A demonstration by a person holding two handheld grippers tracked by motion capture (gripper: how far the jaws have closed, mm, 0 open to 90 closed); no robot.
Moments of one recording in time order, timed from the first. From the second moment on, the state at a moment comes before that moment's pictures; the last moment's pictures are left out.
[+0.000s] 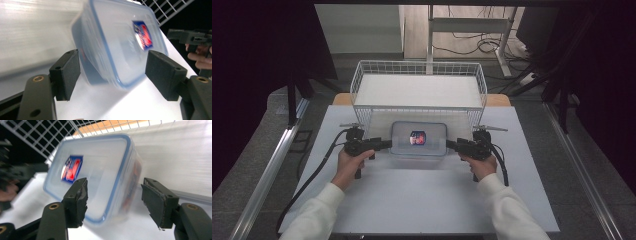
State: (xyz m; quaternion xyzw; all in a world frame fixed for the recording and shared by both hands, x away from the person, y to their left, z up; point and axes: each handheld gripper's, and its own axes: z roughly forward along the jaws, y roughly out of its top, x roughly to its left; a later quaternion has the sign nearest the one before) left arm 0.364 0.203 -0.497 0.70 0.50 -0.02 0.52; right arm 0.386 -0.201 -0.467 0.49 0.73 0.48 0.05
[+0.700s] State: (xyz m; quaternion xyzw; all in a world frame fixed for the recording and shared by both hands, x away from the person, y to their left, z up) left arm 0.257 0.203 -0.494 0.78 0.43 0.05 0.46; right arm 0.306 -0.186 -0.478 0.34 0.84 0.41 0.10
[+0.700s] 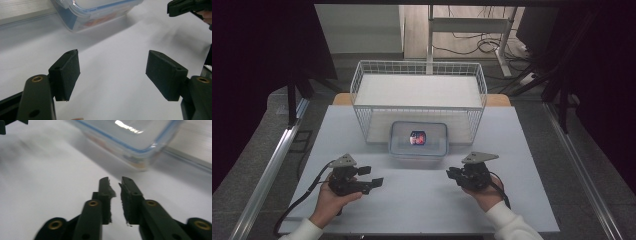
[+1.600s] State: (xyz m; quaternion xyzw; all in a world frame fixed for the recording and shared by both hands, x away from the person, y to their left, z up) left arm 0.249 0.196 -0.501 0.79 0.43 0.07 0.43; right arm 0.349 -0.089 -0.518 0.30 0.88 0.35 0.14
